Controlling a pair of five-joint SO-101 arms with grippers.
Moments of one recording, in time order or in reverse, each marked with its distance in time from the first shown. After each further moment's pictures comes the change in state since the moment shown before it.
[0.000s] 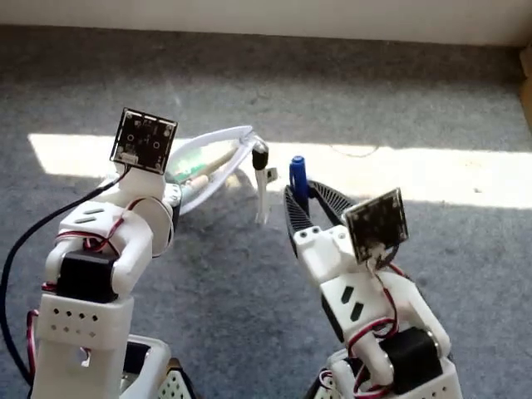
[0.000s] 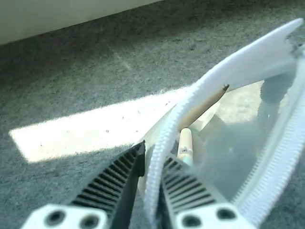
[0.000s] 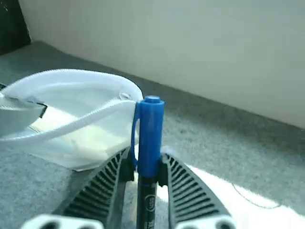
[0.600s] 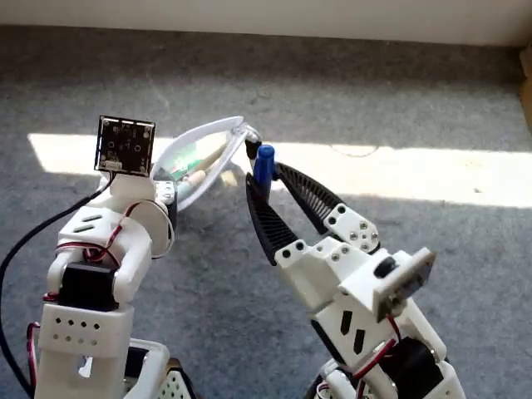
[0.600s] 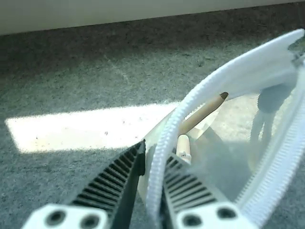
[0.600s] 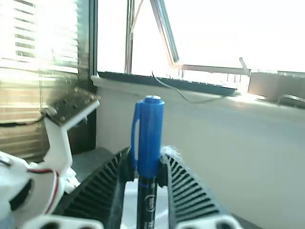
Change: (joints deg) left arm -1.9 -0.2 7.1 -7.8 7.7; right arm -13.3 -2.0 -1.1 -24.1 0.0
